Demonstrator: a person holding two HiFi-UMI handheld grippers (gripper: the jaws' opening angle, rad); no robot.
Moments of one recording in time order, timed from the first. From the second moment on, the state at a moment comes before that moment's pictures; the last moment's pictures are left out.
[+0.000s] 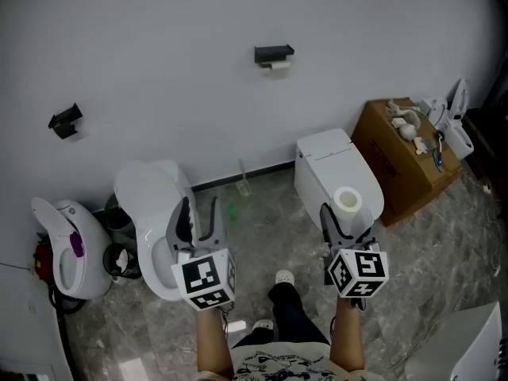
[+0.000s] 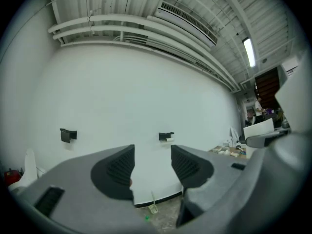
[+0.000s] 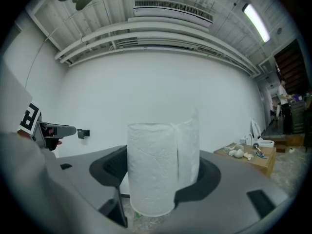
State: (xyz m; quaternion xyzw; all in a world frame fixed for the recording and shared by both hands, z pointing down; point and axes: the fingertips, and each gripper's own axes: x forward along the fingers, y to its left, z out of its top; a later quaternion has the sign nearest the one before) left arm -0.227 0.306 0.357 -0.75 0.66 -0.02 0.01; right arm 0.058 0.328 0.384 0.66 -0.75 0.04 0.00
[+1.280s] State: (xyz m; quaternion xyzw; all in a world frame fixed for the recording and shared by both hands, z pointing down) left arm -0.133 0.028 0.338 -0.71 0.71 -0.03 0.02; right arm 0.150 0.014 0.354 0.61 -0.79 0.03 0.00
